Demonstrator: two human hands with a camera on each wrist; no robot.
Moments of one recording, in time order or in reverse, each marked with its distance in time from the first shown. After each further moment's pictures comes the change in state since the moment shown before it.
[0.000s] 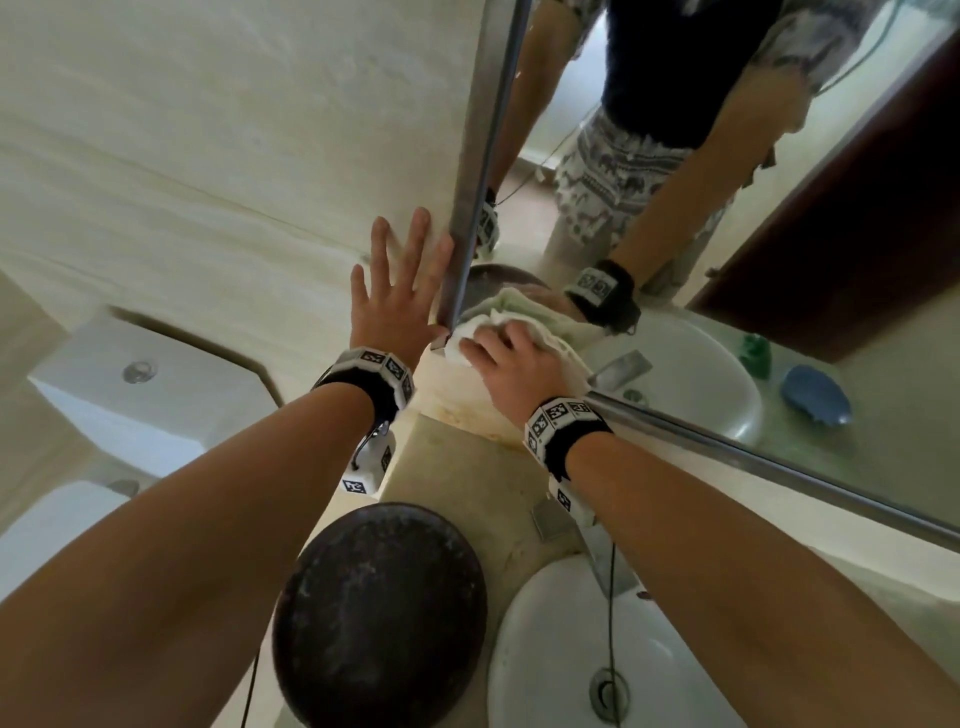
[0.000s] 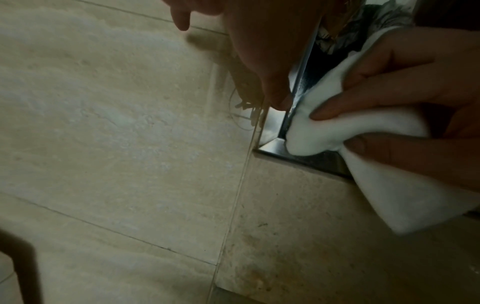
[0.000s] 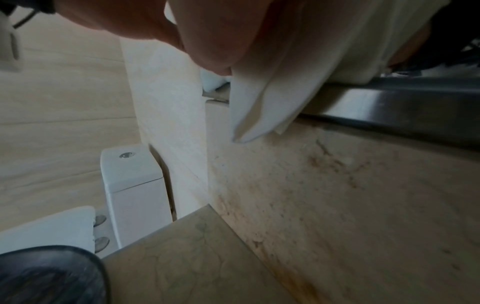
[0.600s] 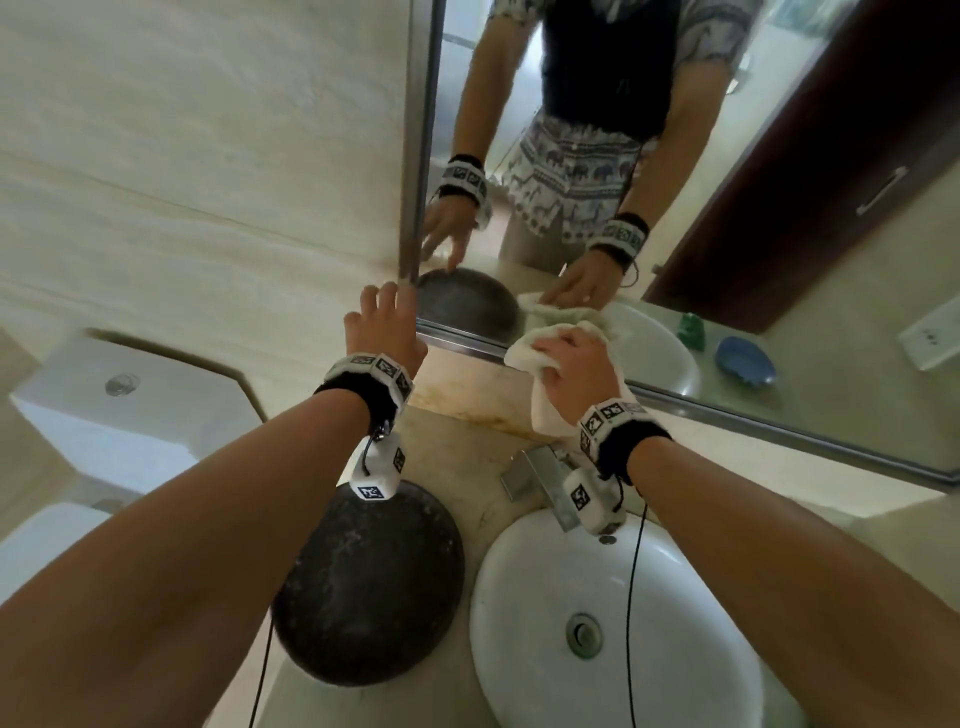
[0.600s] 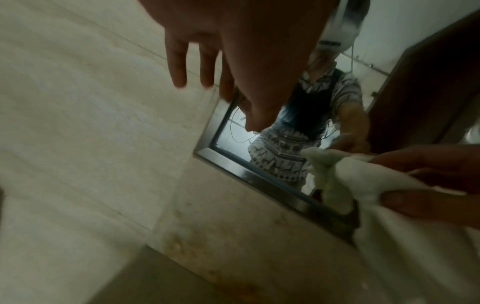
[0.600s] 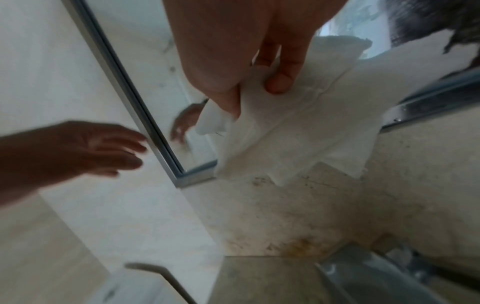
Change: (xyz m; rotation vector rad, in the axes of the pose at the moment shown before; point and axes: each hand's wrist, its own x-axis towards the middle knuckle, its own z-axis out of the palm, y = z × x) left_hand -0.035 0.056 -0.057 -0.052 -0.354 -0.179; right_hand -0.098 0.055 -0.090 0.389 -0.244 0.567
